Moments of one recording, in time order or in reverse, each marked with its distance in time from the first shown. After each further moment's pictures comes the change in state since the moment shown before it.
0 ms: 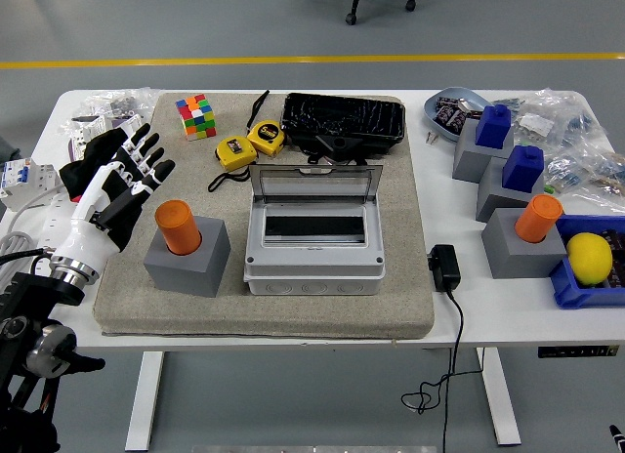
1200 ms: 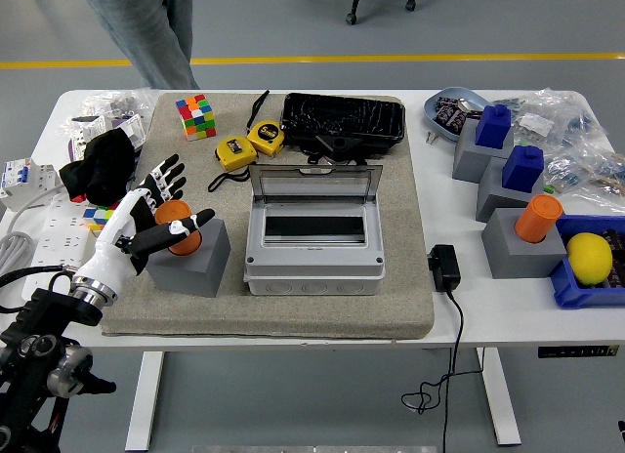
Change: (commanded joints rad) left arm 0.036 -0.004 0.073 0.004 0.177 0.091 -0.036; right arm 0.014 -0.004 -0.014 -0.008 0.033 -0.008 0.008
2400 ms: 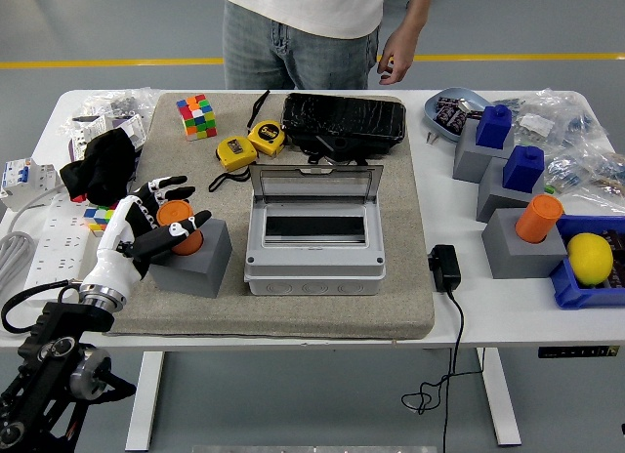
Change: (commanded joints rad) left arm -0.005 0.000 0.086 0.040 -0.128 0.172 -0.034; right arm 0.001 -0.003 -0.022 -0.011 0.012 0.002 0.000
